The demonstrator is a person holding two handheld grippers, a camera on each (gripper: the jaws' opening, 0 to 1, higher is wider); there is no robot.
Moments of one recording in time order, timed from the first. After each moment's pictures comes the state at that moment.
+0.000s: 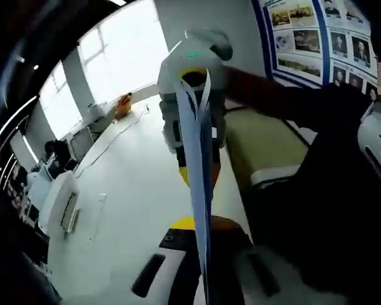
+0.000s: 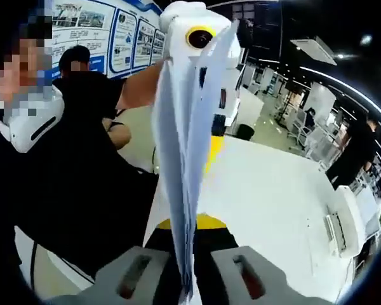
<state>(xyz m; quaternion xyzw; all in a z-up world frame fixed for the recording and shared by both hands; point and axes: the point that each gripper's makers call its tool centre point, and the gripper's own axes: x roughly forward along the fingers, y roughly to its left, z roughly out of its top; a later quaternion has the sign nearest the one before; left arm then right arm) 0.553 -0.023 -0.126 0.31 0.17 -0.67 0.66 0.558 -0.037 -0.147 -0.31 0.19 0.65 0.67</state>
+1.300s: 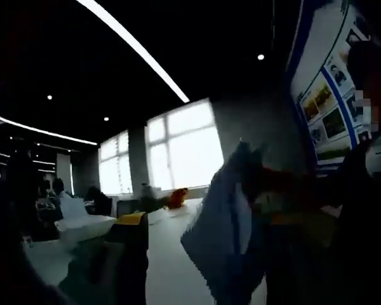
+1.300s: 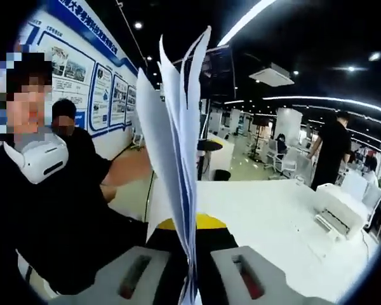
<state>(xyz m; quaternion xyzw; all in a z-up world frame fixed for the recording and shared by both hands) 0.607 0.064 -0.072 0.00 -0.13 -0.61 0.79 0.561 -0.087 -0.095 -0.11 0.06 0.63 0.76</state>
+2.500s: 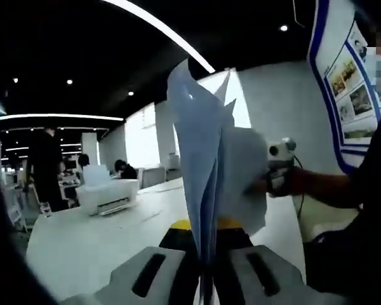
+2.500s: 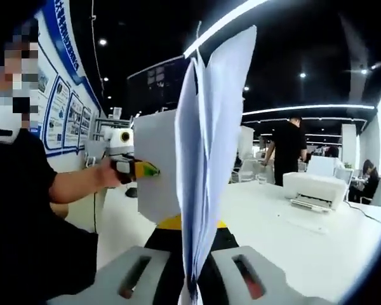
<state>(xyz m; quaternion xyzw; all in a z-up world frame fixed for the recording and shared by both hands) 0.622 0.060 -0.174 0.05 -0.04 -0.51 0.86 0.617 -0.074 -0.199 -0.04 0.01 0.49 0.87</state>
